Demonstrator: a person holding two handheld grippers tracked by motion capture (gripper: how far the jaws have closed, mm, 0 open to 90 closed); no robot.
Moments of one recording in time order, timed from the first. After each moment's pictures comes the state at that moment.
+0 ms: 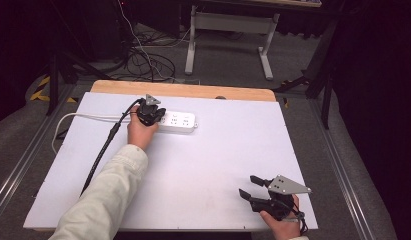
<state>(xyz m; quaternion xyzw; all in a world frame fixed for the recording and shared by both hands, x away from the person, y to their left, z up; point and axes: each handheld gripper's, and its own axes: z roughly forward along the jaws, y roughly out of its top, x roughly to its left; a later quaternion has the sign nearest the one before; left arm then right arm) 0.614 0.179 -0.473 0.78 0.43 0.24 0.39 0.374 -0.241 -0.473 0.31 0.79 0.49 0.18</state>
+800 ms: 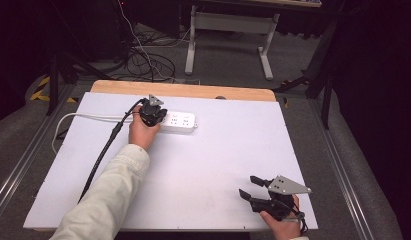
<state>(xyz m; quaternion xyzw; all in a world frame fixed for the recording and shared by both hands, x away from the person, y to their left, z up) 0.612 0.171 -0.471 0.79 0.43 0.25 0.37 0.374 -0.242 -0.474 0.31 0.80 0.49 0.18</state>
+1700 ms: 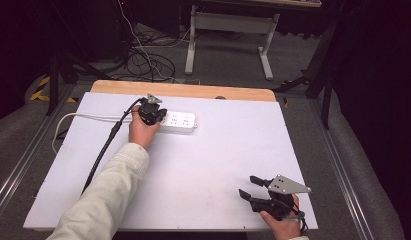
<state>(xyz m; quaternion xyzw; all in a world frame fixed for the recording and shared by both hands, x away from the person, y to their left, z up) 0.615 0.175 -0.469 0.78 0.44 0.21 0.39 0.375 -0.242 -0.474 0.31 0.80 0.49 0.17</state>
